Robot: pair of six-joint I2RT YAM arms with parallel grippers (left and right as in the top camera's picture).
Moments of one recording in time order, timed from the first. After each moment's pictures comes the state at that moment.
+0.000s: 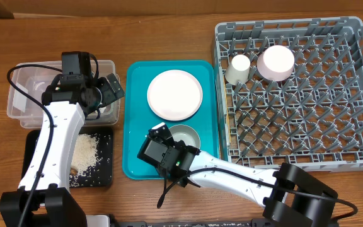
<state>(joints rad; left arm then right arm) 0.05 1.55 1.21 -0.77 0.02 -0.47 1.11 1.82 1.16 -0.54 0.25 0.57</state>
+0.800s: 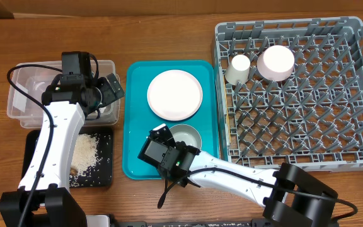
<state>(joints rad) 0.05 1.55 1.21 -0.77 0.02 -0.47 1.11 1.82 1.16 -0.56 0.24 0.57</state>
